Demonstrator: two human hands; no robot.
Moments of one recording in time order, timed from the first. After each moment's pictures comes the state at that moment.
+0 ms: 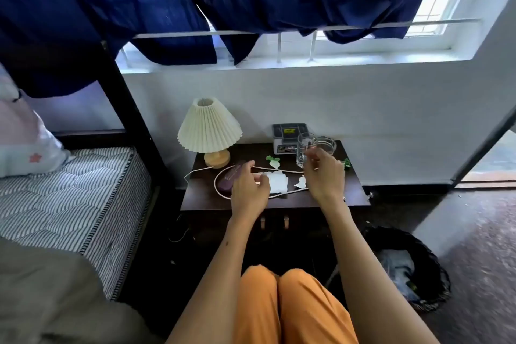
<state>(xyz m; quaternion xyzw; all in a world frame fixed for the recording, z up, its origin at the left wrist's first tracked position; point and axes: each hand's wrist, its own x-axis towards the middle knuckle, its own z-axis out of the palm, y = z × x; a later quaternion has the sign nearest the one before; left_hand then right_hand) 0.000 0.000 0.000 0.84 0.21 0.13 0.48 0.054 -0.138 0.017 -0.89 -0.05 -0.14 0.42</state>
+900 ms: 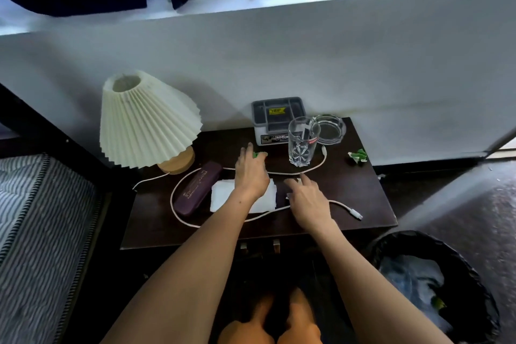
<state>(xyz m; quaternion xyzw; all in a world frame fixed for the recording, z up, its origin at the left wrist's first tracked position) 0.237 0.009 -0.144 0.98 0.11 -0.03 0.18 0.214 -0.128 -0.165 -0.97 -0.12 0.12 0.18</state>
